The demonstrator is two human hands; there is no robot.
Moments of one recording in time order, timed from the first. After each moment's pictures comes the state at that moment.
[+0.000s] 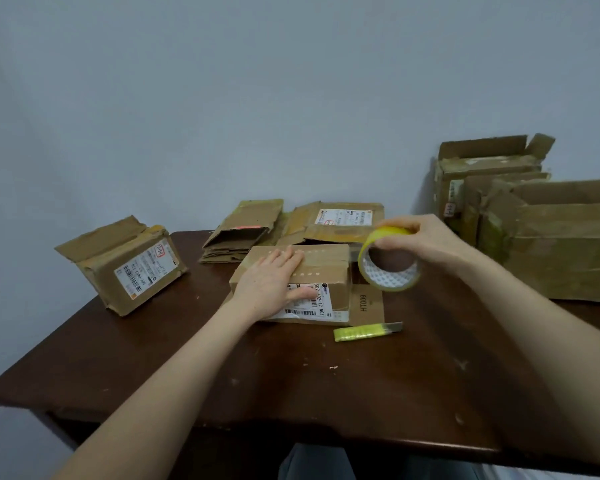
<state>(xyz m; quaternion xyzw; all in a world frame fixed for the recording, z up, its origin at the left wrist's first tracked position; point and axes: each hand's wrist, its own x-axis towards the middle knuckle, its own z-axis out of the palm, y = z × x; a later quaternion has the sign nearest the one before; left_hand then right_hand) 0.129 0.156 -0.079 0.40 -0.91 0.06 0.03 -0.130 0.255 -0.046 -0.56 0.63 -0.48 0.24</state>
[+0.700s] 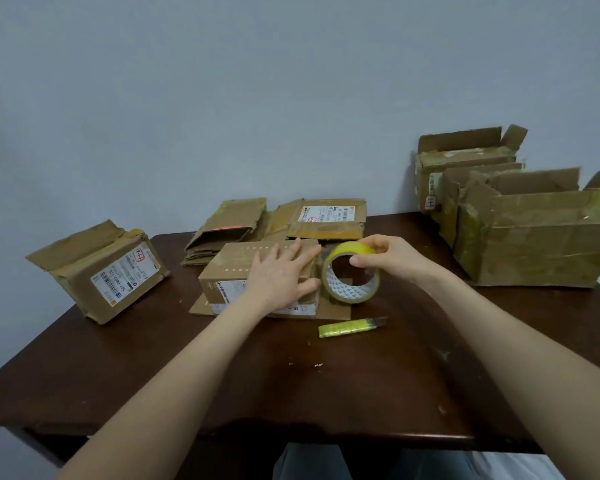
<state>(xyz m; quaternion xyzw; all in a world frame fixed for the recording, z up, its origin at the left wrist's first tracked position) 0.085 0.162 -0.081 0.39 -0.92 0.09 0.02 -0.130 0.236 -0.094 -0.52 0.64 -0.46 0.32</state>
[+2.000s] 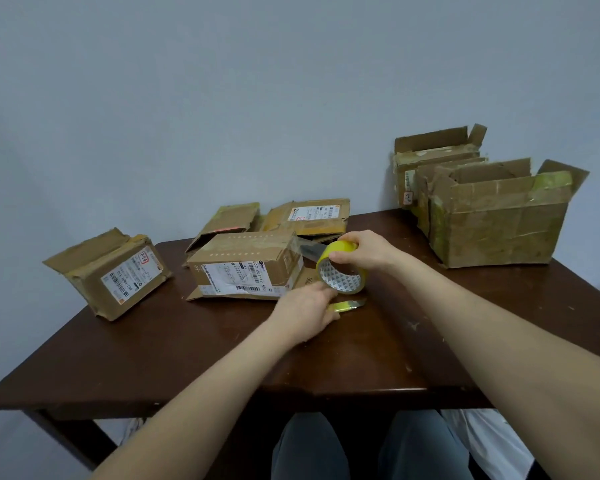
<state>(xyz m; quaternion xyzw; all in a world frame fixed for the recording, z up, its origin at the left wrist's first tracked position) 0.069 0.246 -0.113 0.28 -0.95 0.09 0.06 -0.114 0.258 -0.082 -0.57 0.73 -0.32 0.19</state>
